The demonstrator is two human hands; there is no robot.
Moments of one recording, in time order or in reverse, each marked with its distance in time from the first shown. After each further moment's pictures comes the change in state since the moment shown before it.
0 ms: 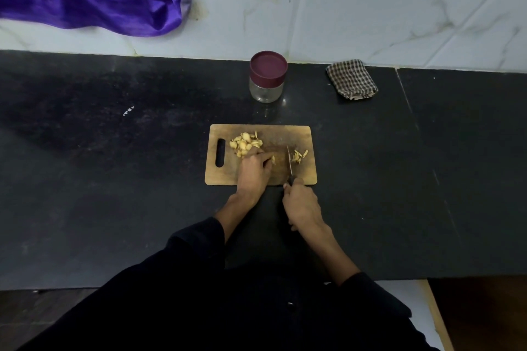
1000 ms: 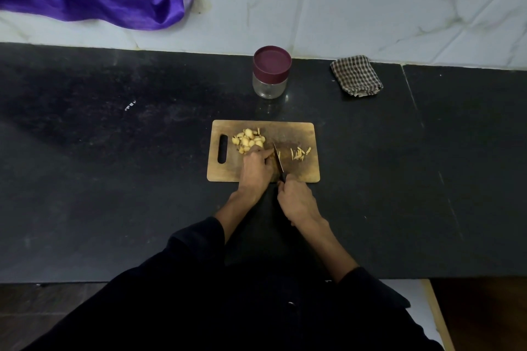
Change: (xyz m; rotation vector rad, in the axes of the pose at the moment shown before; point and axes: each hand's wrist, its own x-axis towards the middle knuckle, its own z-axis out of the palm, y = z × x) left_hand -0.003 0.006 -0.006 -0.041 -0.037 -0.075; right_hand -0.003 -0.011 -0.002 -0.087 -0.067 -0.130
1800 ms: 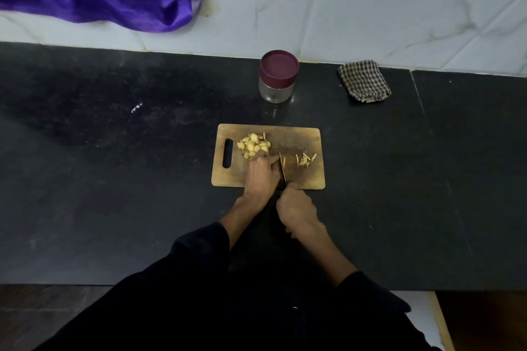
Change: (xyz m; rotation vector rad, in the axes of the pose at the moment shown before) left_hand 0.001 0.003 -0.001 0.042 -0.013 0.000; right_hand 0.005 -0.012 0.007 -0.064 -0.112 0.148
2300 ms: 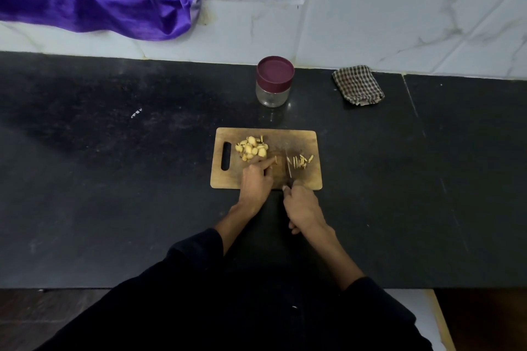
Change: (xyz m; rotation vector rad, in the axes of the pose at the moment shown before) left_hand -0.010 -0.009 0.000 -0.086 0.037 -0.026; right_hand -0.008 0.015 -0.013 0.202 0.056 -0.056
